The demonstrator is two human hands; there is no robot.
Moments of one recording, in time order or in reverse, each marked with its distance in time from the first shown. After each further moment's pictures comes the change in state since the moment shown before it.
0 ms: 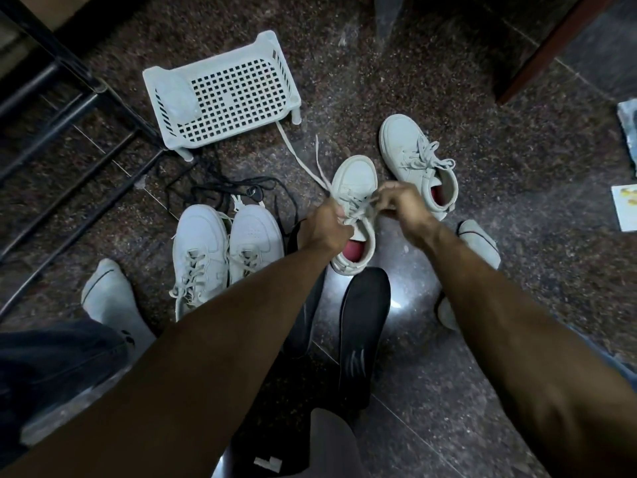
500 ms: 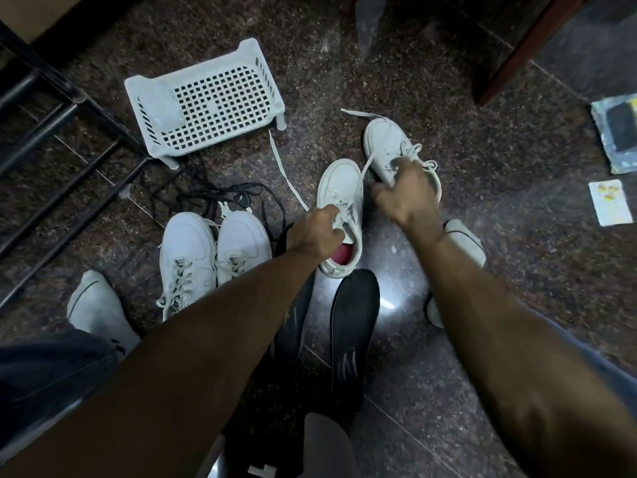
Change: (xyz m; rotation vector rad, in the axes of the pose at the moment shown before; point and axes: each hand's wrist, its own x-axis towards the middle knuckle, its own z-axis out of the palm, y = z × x) left_hand -0.004 0.008 -0.002 0.276 -0.046 0.234; right_hand -0.002 -0.016 -0.020 -0.868 0.376 -0.124
